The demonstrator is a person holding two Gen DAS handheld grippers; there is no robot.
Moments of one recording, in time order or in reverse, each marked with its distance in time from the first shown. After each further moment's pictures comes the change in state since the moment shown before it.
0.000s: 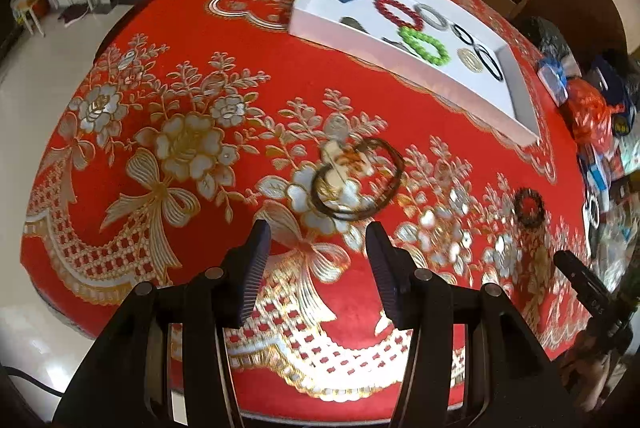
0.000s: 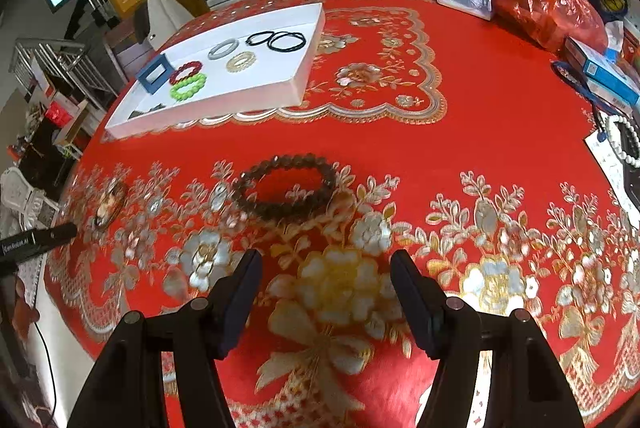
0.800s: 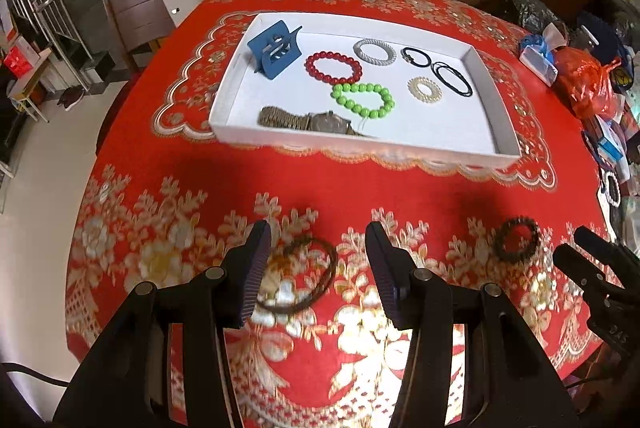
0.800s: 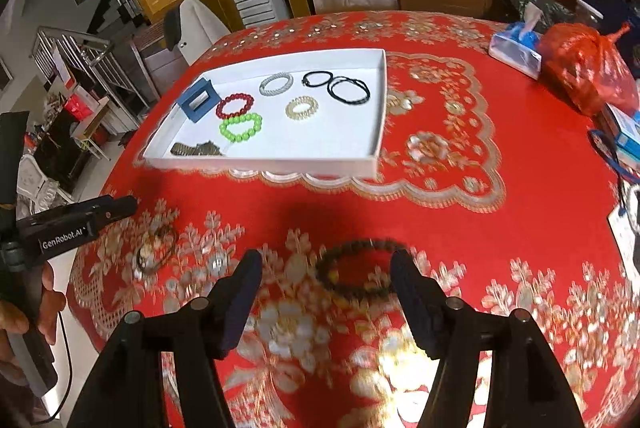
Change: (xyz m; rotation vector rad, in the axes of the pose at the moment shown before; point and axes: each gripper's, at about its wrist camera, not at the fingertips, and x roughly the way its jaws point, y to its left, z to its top) left arm -0.015 -0.091 0.046 0.234 -0.102 0.114; right arm -0.017 0.061 0.047 -0.077 -0.042 0.047
